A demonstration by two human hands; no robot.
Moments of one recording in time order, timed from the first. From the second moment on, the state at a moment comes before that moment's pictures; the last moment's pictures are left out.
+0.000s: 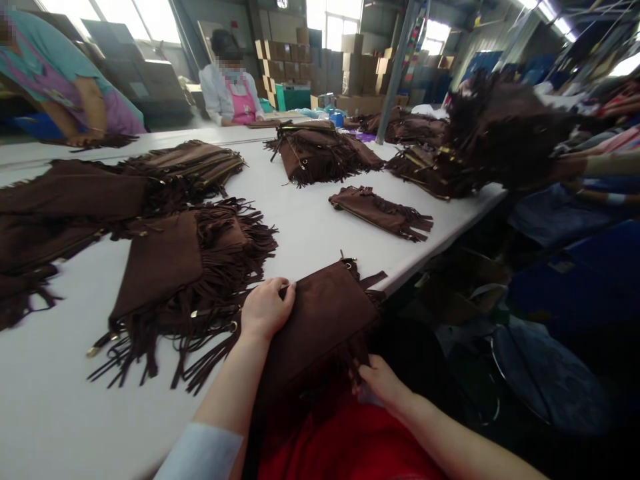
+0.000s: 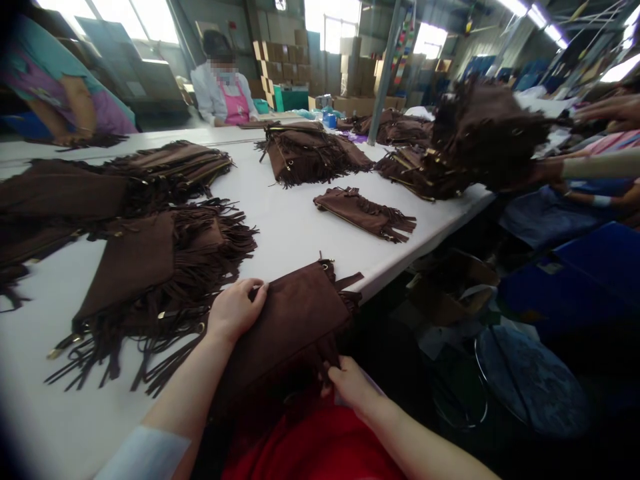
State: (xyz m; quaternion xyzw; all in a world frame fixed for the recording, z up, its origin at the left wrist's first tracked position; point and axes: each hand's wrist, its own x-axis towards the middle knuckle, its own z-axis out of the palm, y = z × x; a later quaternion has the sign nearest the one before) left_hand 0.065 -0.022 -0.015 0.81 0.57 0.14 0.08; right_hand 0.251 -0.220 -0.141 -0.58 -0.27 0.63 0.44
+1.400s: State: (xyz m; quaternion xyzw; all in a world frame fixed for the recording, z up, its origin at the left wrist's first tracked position) left_hand 0.062 -0.021 -0.002 0.83 0.55 0.05 0.02; right_hand 0.281 -0.189 -0.080 -0.49 -0.27 0.57 0.60
